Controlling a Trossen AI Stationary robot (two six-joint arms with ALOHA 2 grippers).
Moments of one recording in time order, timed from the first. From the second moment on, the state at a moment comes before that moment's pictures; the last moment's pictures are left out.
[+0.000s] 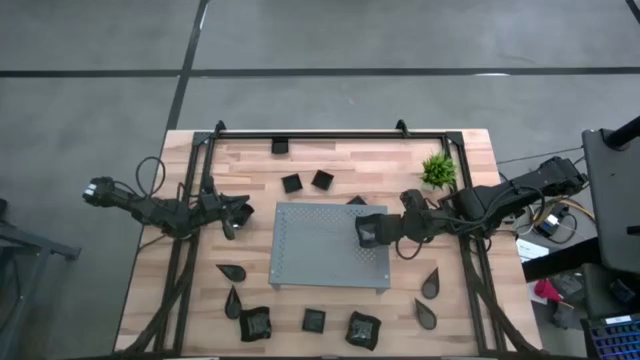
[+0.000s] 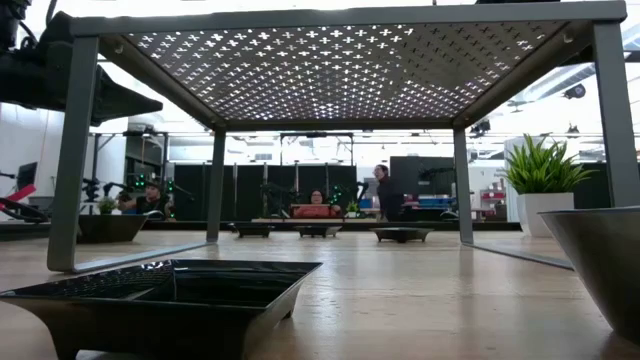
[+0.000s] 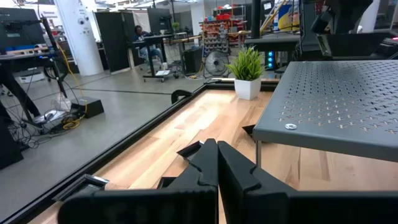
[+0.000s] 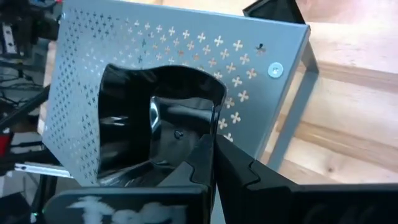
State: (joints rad) left arm -0.35 0.15 0.04 0.01 -0.79 0.05; right arm 0.34 1.19 1.04 -0.81 0.34 1.62
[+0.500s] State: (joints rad) left arm -0.35 0.15 0.04 0.01 -0.79 0.05; right arm 0.33 1.19 1.01 -0.77 0.32 1.60
